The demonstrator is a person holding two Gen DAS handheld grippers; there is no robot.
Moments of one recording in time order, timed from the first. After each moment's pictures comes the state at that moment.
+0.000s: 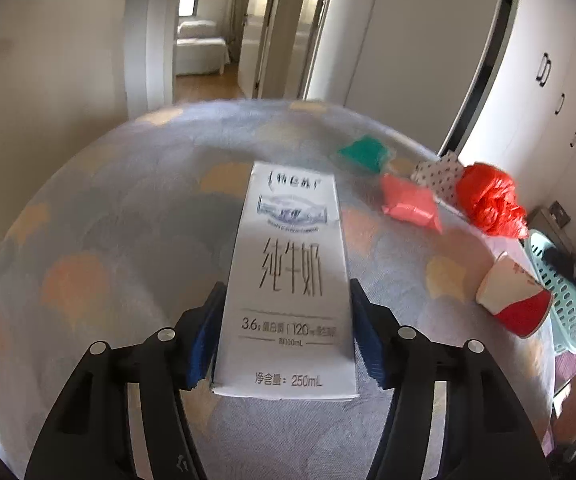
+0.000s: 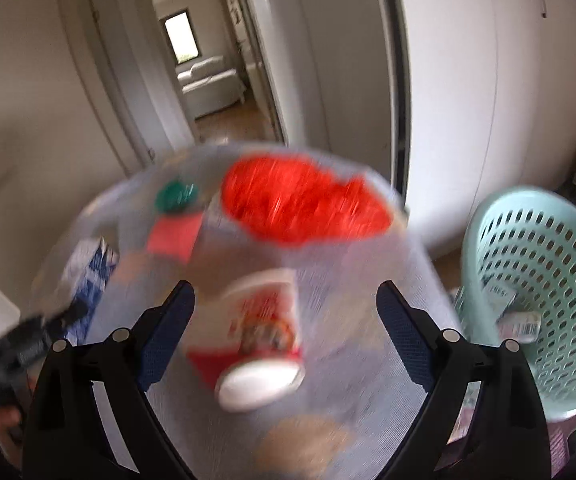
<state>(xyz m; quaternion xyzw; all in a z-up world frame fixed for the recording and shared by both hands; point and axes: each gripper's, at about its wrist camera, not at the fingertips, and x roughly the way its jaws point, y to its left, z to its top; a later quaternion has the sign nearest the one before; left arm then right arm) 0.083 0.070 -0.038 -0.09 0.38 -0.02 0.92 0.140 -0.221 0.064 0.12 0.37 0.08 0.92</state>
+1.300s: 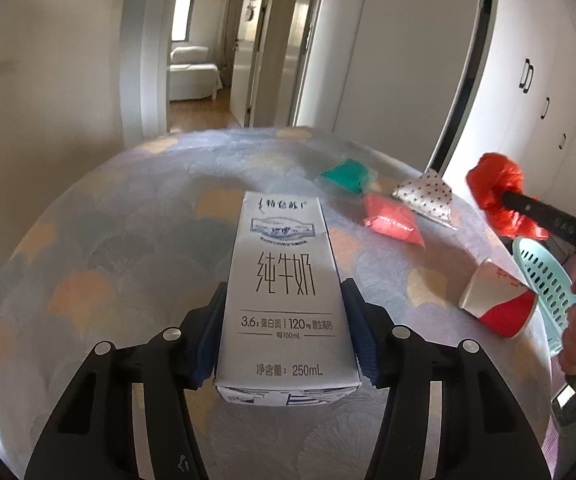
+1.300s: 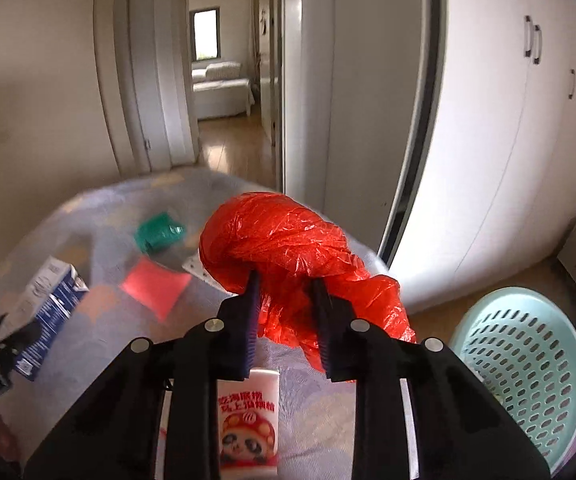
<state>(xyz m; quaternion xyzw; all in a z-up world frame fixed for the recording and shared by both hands) 0.077 0.066 -0.029 -0.08 0.34 -0.04 0.94 0.169 -0.197 0.089 0.01 0.32 0.08 0.94</state>
